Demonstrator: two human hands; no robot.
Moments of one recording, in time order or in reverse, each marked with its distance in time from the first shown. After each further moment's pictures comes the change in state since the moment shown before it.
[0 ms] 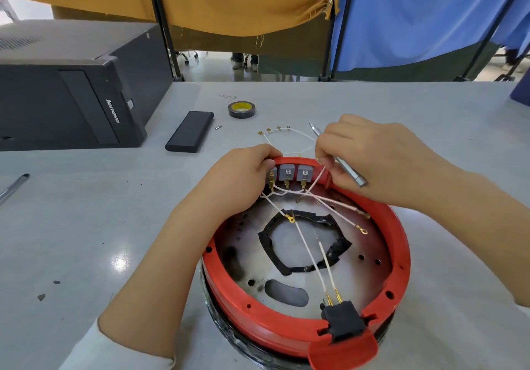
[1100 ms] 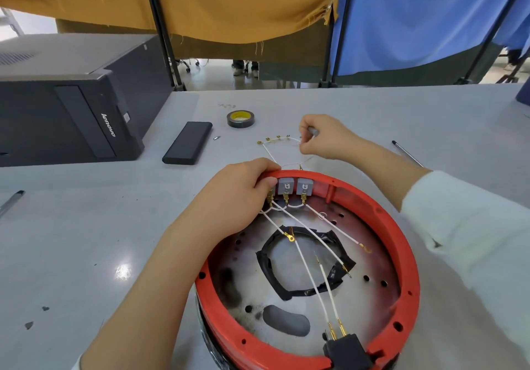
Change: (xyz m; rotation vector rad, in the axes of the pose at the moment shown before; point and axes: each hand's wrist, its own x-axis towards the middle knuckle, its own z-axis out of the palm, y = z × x) left_hand -0.003 0.000 -0.002 -0.031 -0.011 0.009; right_hand 0.079 0.069 0.102 0.713 -0.174 0.731
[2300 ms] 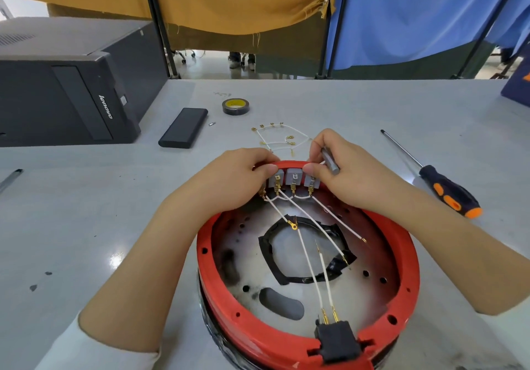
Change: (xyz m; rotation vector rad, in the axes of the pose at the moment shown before) left_hand -0.009 0.011 0.000 -0.030 -0.094 -0.019; right_hand -0.134 -0.021 -0.004 -0.040 0.021 -0.089
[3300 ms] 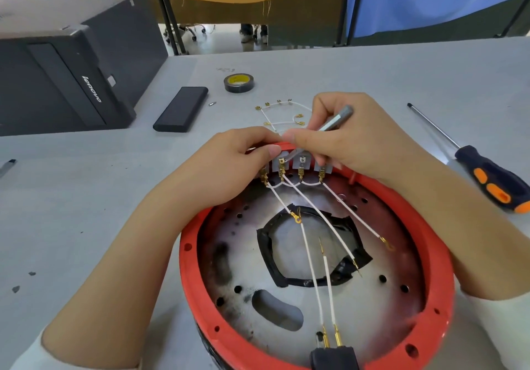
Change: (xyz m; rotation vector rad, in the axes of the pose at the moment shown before) left_hand 0.005 -0.003 0.005 -0.171 0.004 0.019; right_hand 0.025 -0.003 0.003 0.471 0.054 -0.119
